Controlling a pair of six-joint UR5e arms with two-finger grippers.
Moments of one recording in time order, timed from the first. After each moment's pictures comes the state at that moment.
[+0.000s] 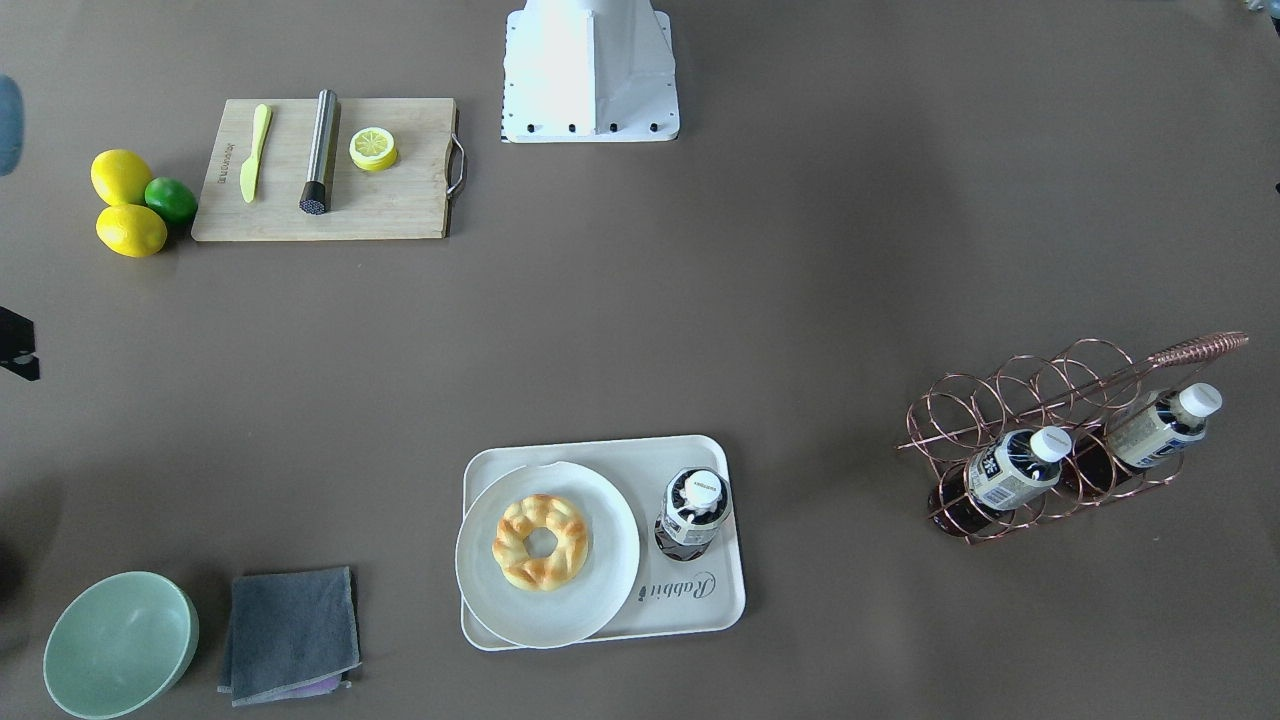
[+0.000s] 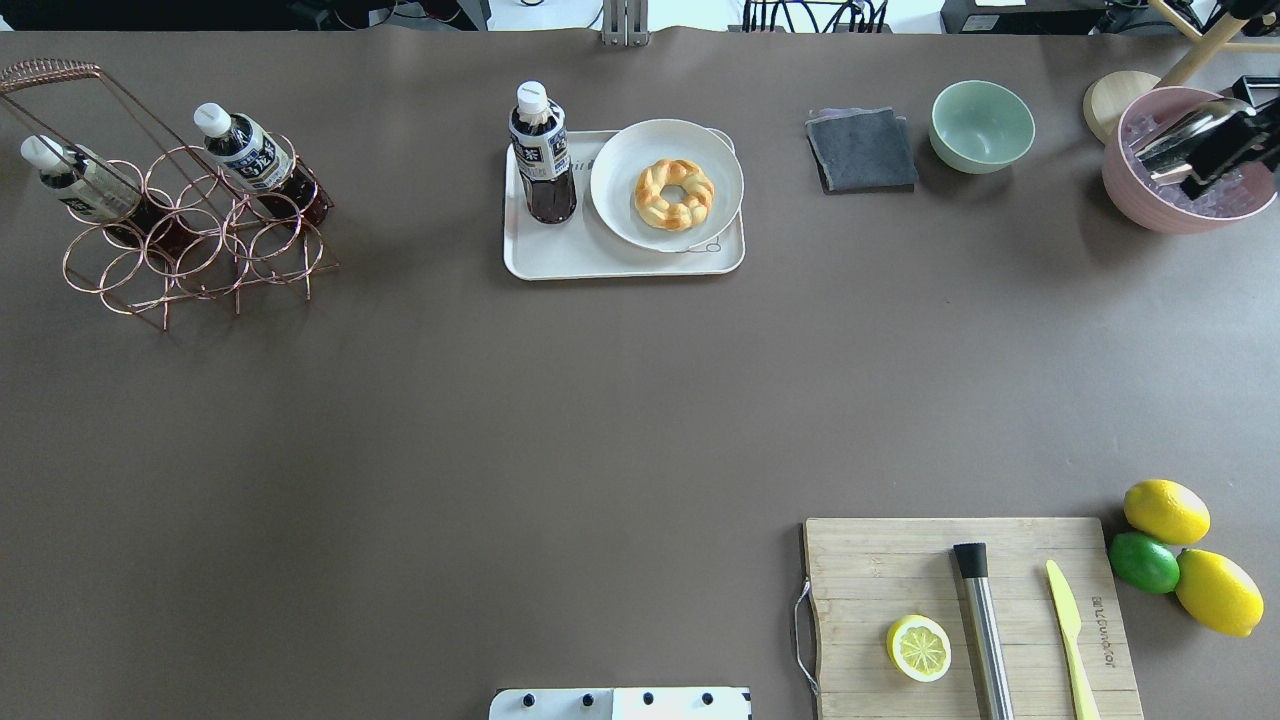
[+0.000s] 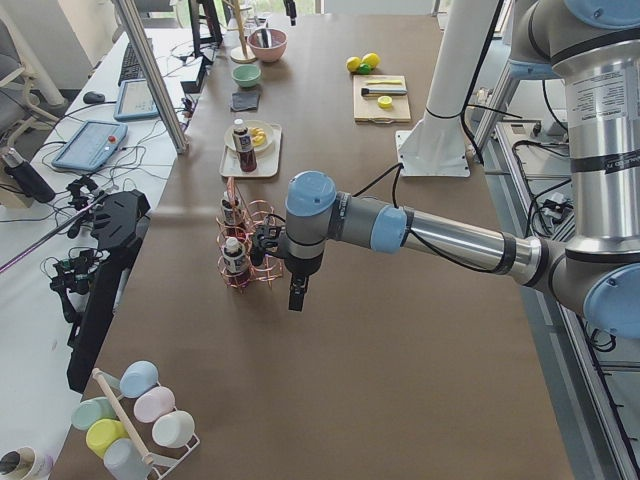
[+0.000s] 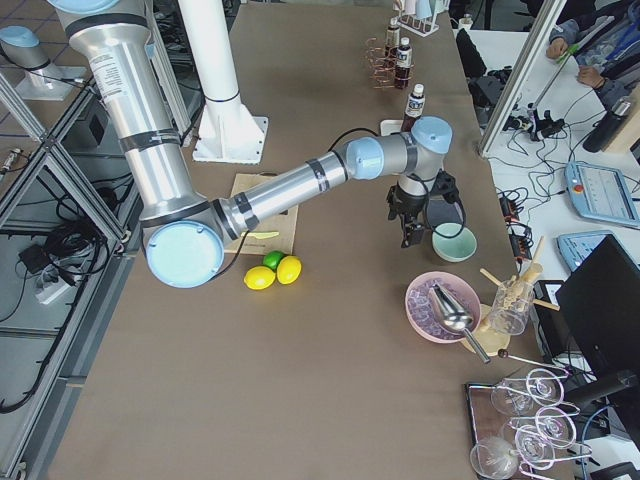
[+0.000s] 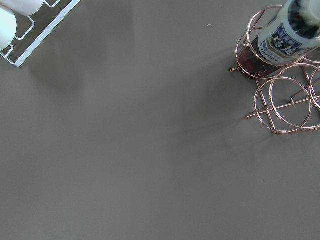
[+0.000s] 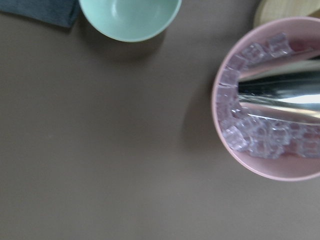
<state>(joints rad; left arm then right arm) -1.51 -1.39 -1.98 -1.57 -2.29 -0.13 1.32 -1.27 1.73 -1.85 2.27 -0.01</state>
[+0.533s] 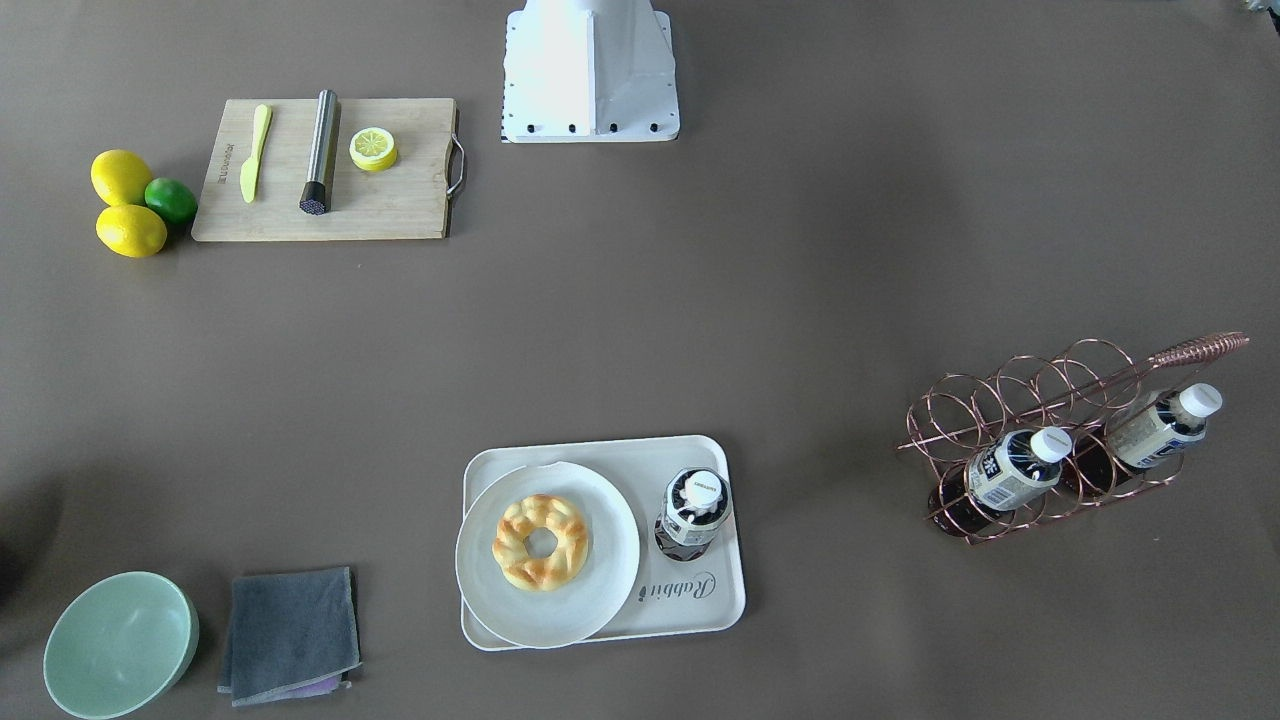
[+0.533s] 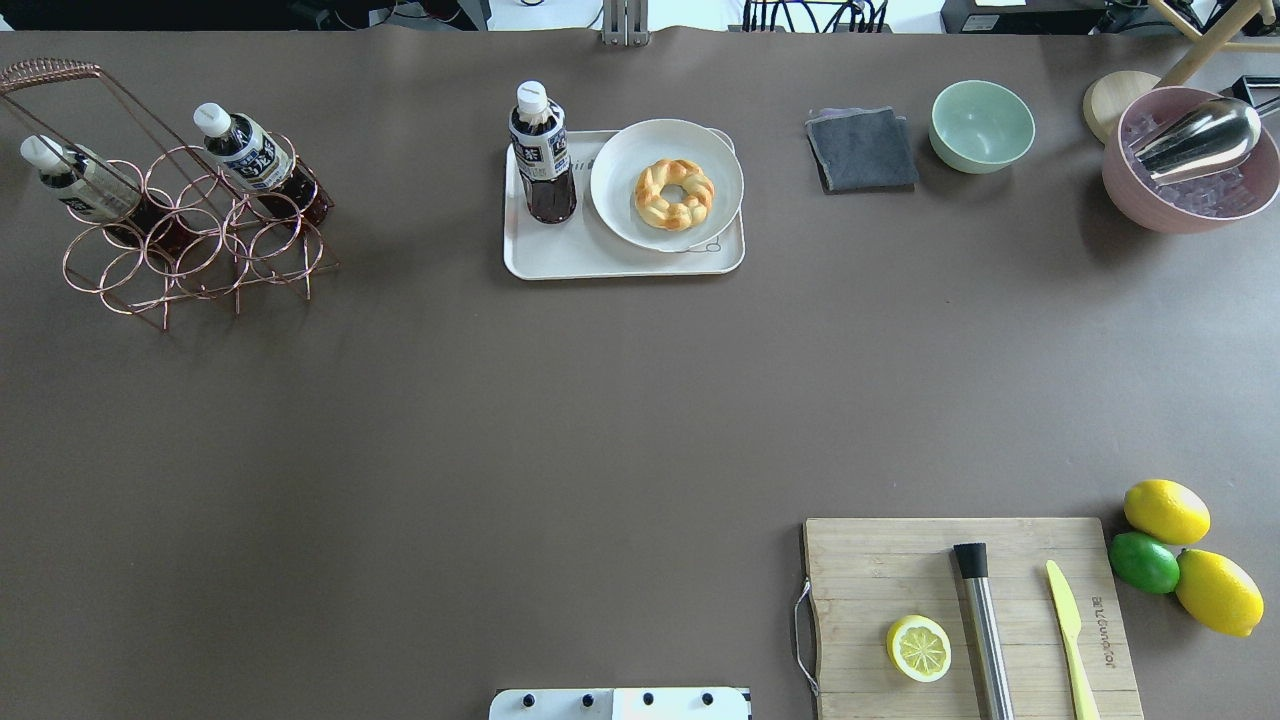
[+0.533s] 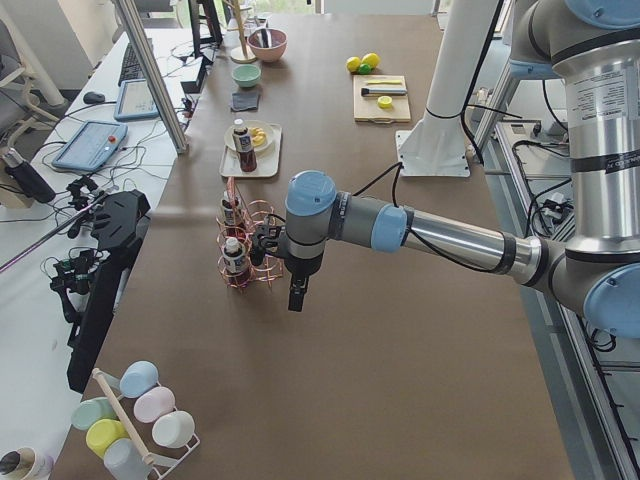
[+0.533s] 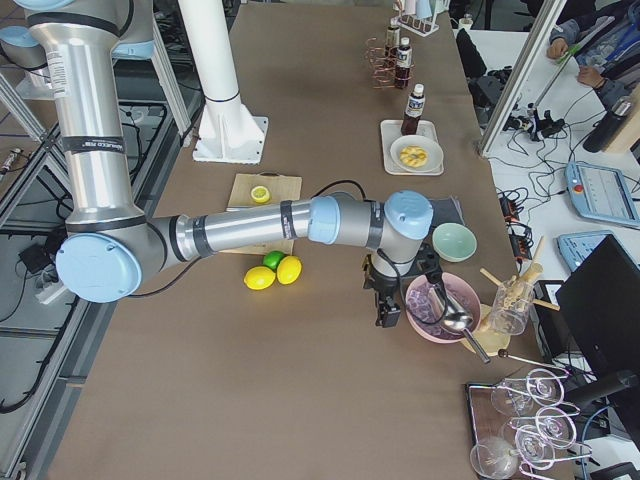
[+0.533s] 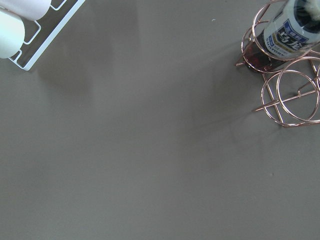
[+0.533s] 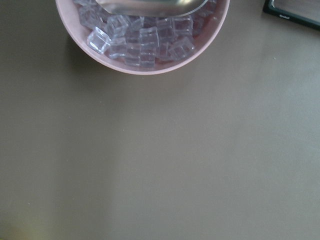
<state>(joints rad) -1.51 -1.40 -1.98 -1.56 -2.29 -0.11 1.55 -1.46 1.68 -1.84 2.26 -0.29</state>
